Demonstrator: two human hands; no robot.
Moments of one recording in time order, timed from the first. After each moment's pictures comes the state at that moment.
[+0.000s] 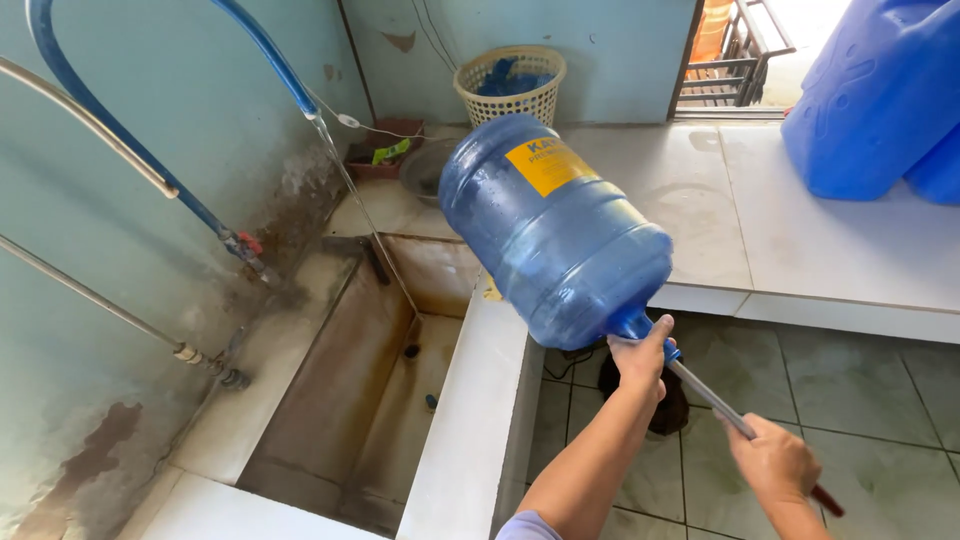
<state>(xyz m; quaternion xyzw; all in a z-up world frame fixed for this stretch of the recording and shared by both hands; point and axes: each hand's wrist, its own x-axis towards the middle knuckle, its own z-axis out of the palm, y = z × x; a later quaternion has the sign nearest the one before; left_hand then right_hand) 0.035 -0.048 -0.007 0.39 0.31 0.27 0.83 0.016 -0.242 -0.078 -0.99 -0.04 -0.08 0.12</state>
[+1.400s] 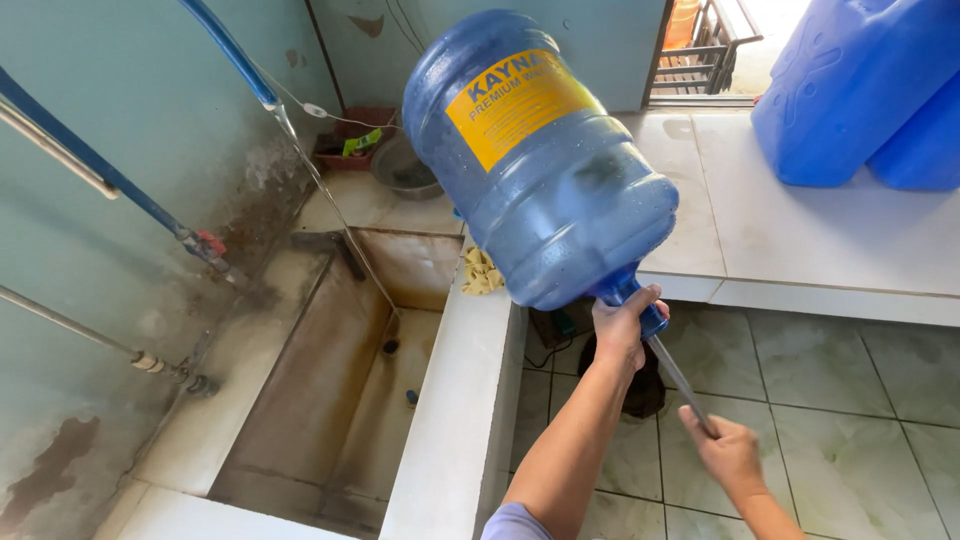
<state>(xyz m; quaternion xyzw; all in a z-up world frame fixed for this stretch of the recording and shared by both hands) 0.020 -0.034 0.064 0.33 0.17 0.24 0.89 0.020 -0.260 -0.149 -0.86 -0.12 0.10 0.49</state>
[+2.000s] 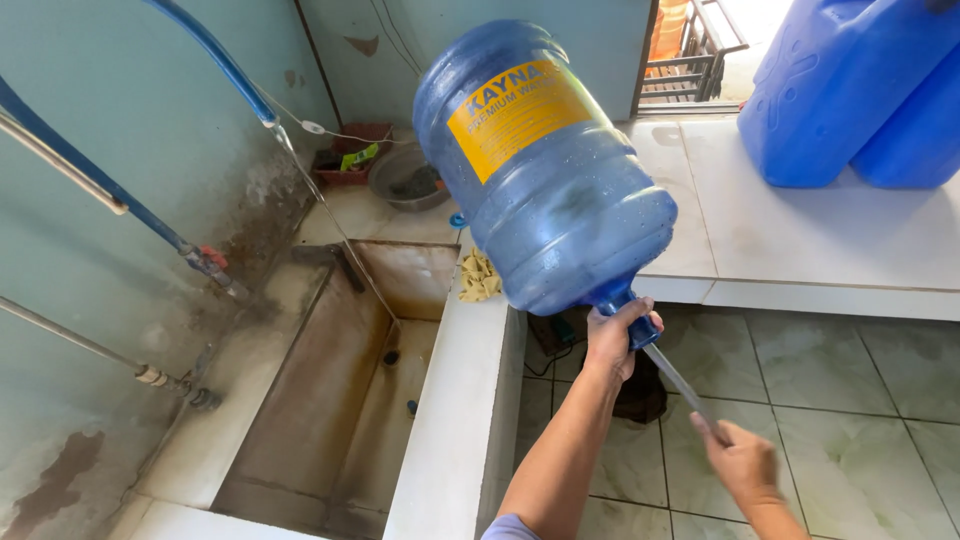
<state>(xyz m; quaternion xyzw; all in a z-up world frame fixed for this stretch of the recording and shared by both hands) 0.013 -0.034 0.048 0.34 0.11 0.19 0.91 0.017 -0.280 -0.164 -0.89 -0.13 0.00 0.44</state>
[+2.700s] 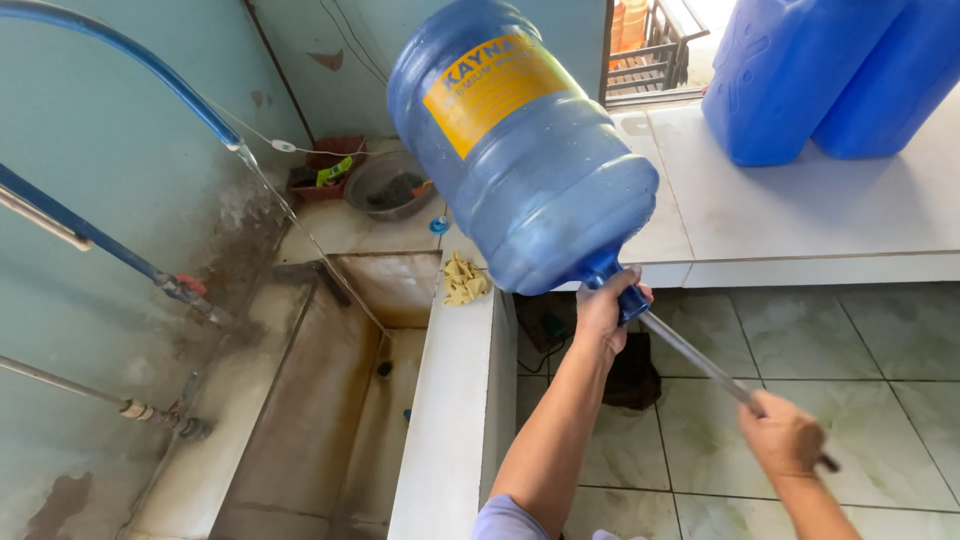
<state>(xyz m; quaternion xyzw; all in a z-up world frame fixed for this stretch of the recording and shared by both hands) 0.034 -0.039 0.067 0.31 0.04 0.14 0.94 0.023 -0.310 -0.111 -0.93 -0.09 -0.17 0.30</state>
